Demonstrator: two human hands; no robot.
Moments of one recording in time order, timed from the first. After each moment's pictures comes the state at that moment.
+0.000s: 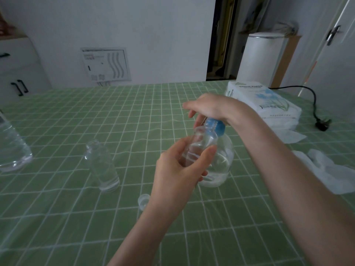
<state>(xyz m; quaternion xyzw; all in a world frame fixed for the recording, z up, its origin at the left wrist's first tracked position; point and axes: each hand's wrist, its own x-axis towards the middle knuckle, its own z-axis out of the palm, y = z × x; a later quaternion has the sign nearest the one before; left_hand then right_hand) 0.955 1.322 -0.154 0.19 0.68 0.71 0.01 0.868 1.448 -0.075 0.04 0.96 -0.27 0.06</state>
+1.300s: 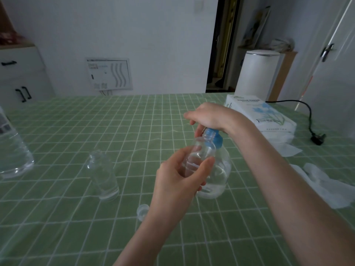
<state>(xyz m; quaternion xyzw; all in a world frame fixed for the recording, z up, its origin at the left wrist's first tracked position) 0.956 1.323 -0.150 0.20 0.67 0.72 0.00 0.865 1.447 -0.067 0.05 0.96 -0.27 0.04</state>
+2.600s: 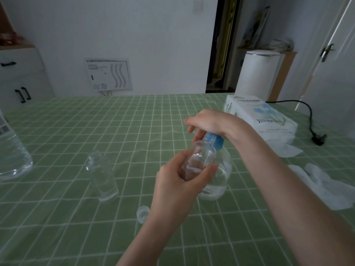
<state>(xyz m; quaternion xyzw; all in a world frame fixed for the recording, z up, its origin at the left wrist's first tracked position) 0.957 1.322 -0.152 0.19 0.67 0.72 -0.01 0.869 1.450 -0.075 0.05 0.96 -0.28 0.08</state>
